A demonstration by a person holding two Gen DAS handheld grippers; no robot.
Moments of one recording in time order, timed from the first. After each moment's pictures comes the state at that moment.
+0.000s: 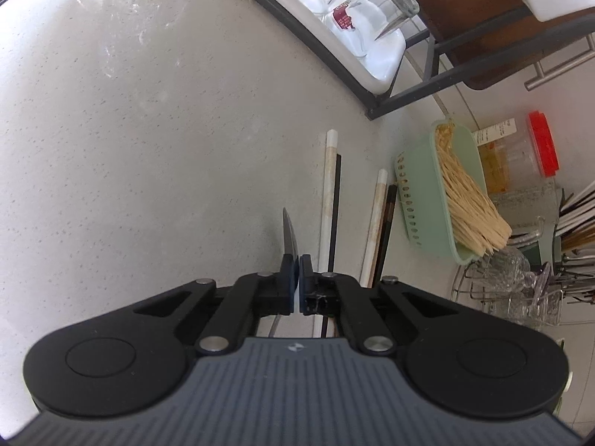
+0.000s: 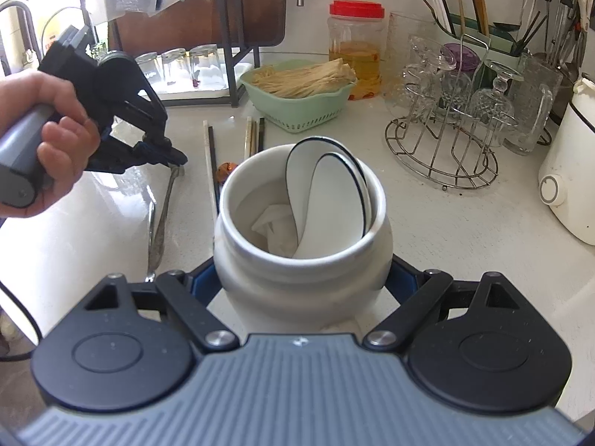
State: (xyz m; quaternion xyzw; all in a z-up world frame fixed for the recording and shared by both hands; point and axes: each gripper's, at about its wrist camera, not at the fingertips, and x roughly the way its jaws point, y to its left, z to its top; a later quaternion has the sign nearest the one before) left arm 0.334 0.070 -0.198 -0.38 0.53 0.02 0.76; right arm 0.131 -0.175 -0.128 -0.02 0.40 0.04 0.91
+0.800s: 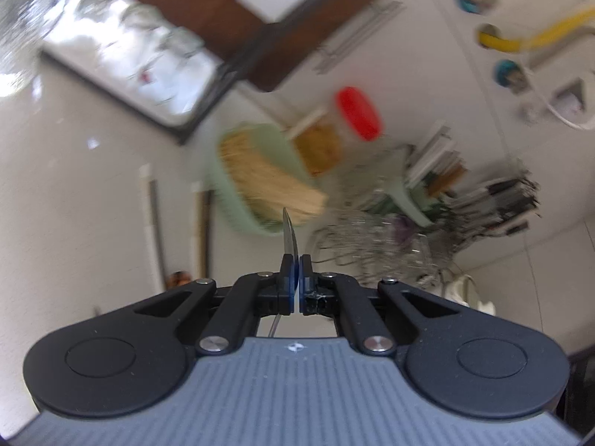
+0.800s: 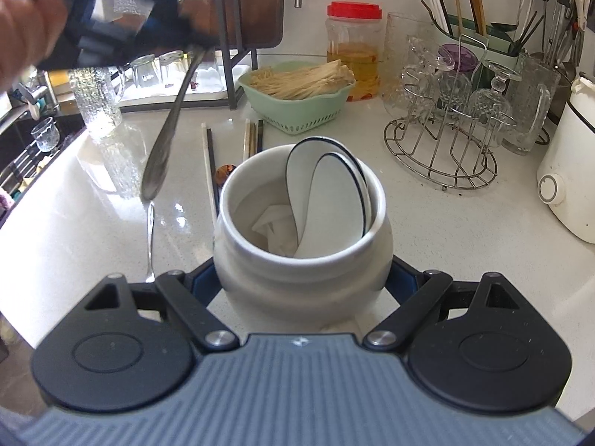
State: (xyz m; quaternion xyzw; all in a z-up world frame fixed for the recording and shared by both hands) left arm 0.305 0.003 -0.072 -0.34 0.43 -0.16 0.82; right arm 0.129 -0.173 -0.128 -0.02 0.40 0.04 0.92
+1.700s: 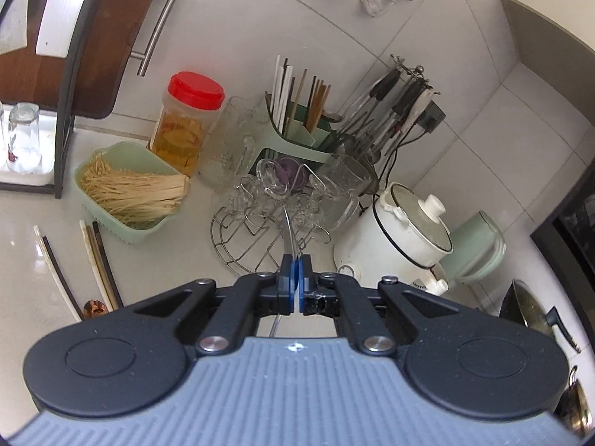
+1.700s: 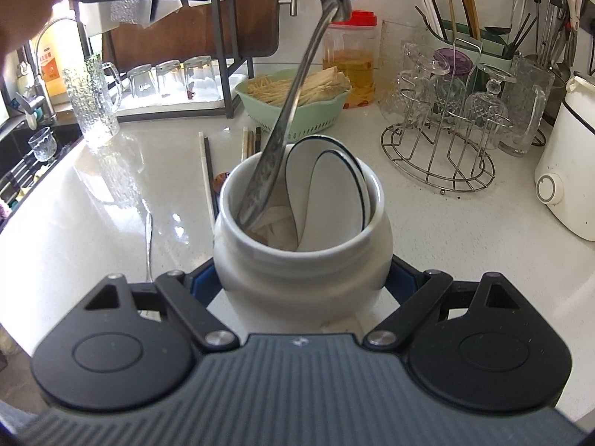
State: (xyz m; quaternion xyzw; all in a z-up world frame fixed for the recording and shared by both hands) left arm 0.246 -0.082 -0.049 -0.16 0.35 -0.33 0.86; right arm 0.128 -0.172 -0.131 -0.01 0.38 0.03 0.92
